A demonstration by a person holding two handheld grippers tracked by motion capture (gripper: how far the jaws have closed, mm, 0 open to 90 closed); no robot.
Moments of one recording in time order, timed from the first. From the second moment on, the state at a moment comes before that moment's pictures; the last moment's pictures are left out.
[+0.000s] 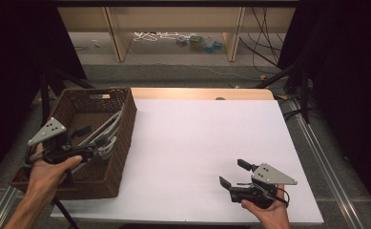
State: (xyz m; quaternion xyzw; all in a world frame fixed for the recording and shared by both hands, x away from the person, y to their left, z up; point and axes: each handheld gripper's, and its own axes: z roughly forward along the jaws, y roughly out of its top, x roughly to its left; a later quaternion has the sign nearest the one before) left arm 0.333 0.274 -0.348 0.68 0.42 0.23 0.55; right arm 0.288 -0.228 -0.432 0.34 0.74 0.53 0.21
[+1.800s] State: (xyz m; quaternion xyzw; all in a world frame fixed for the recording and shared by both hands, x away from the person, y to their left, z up) left arm 0.286 0.185 -0.433 0.69 0.36 0.22 0.59; right arm 0.284 -0.224 -0.428 0.33 0.73 0.55 0.24
